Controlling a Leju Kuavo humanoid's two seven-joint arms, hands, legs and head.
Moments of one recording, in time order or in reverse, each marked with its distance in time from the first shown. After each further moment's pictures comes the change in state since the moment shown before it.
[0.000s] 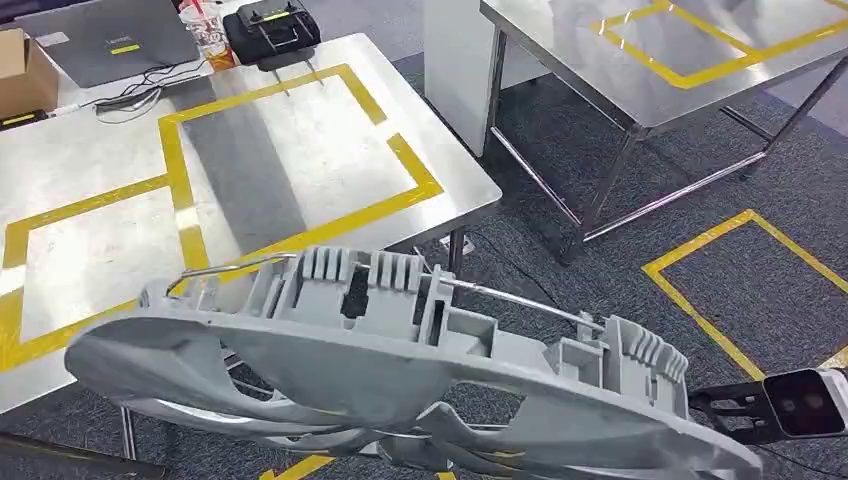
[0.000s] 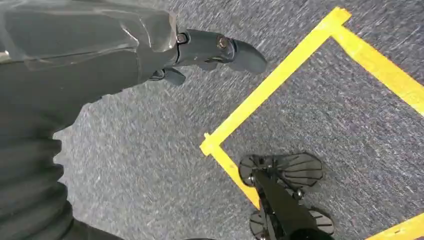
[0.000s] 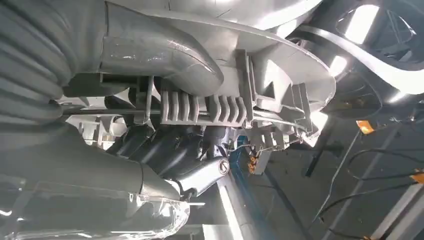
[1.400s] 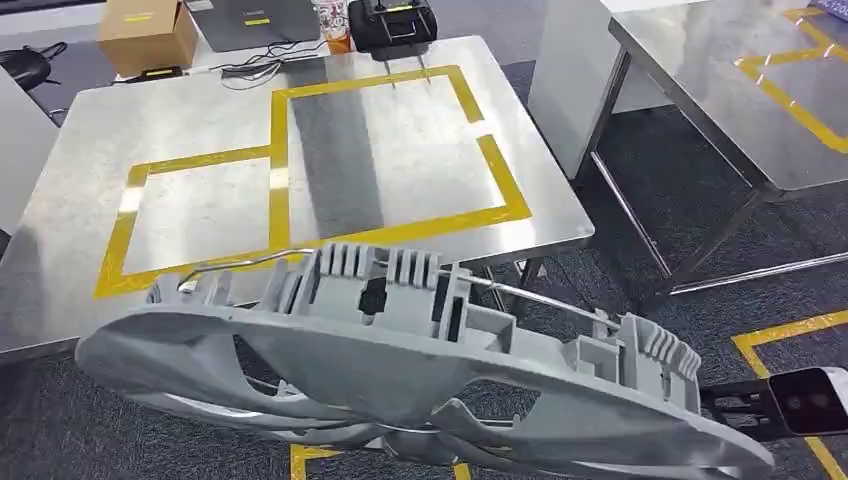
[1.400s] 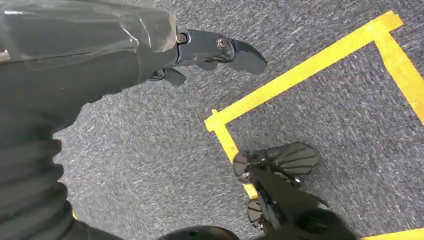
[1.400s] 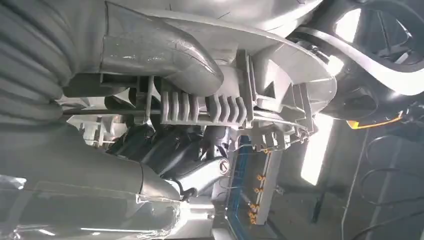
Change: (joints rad) left arm 0.000 0.000 0.029 0.002 -0.031 -0.034 -0.004; right arm 0.002 -0.010 -0.016 0.005 0.002 0.008 -0.018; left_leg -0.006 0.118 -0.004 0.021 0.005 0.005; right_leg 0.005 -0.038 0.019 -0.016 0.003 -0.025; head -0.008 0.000
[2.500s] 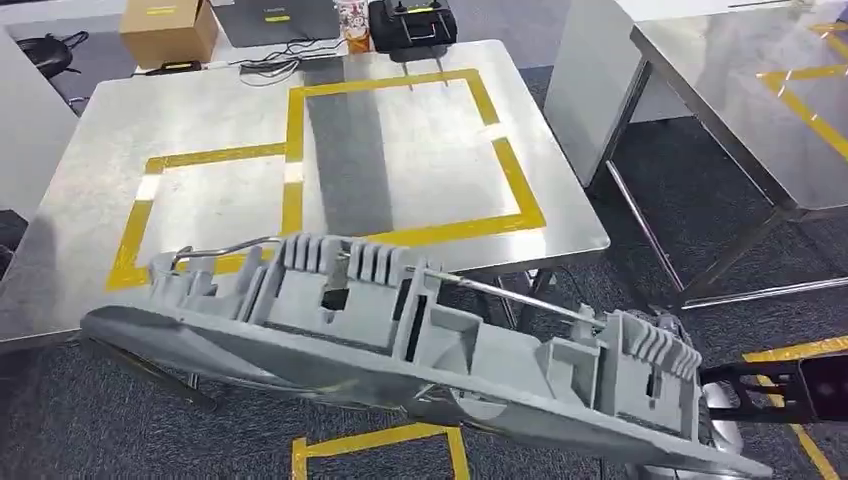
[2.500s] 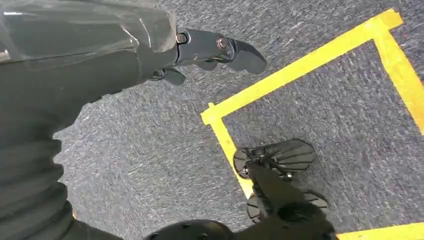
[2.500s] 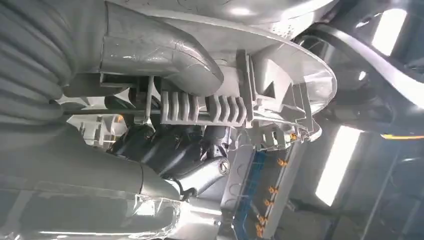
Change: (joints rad) left arm 0.003 -0.006 0.011 0.003 -0.005 -0.005 -0.005; right arm -0.111 -0.019 -0.035 -0.008 0.065 -0.003 0.007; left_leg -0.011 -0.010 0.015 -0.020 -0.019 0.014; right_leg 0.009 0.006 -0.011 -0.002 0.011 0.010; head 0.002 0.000
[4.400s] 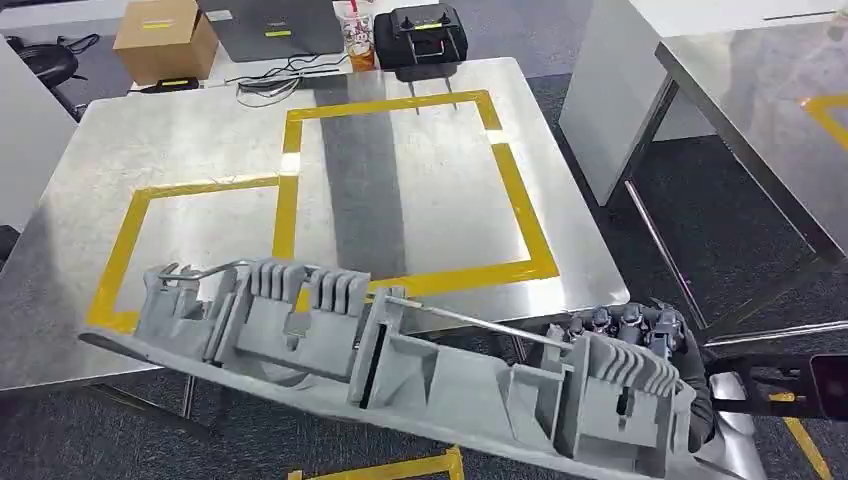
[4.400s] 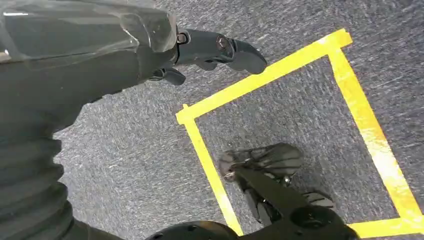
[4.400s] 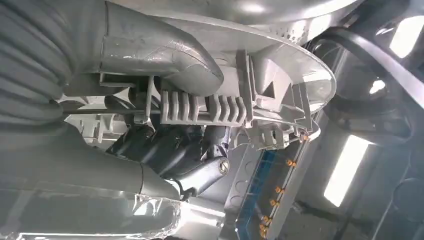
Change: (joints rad) left arm 0.010 -0.007 0.035 0.006 -0.014 -0.013 -0.023; right arm -0.053 -0.041 0.018 0.001 0.094 -0.030 -0.074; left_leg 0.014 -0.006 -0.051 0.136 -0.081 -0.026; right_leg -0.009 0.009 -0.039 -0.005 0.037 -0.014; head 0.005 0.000
